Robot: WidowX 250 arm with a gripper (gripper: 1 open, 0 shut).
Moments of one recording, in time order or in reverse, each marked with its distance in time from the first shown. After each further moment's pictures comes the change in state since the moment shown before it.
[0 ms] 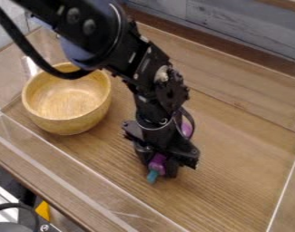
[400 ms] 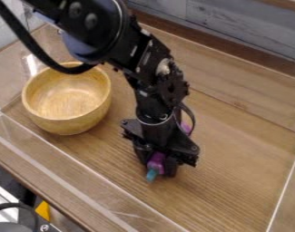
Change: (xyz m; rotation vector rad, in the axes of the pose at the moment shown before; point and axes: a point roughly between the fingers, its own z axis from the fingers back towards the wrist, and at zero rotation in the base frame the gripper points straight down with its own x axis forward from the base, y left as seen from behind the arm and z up) arm 0.003 0.001 0.003 -0.005 0.016 0.017
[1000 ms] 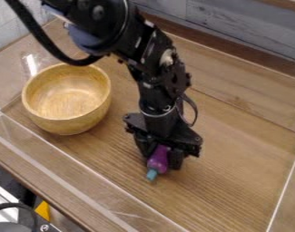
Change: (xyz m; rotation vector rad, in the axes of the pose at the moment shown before) arm 0.012 0.001 0.002 -0.009 -0.007 0.039
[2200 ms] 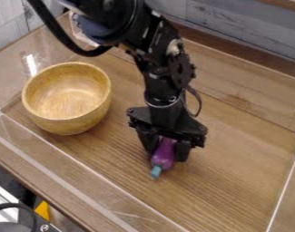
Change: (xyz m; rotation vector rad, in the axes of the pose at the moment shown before) arm 0.011 -0.002 0.002 0.002 0.006 0.063
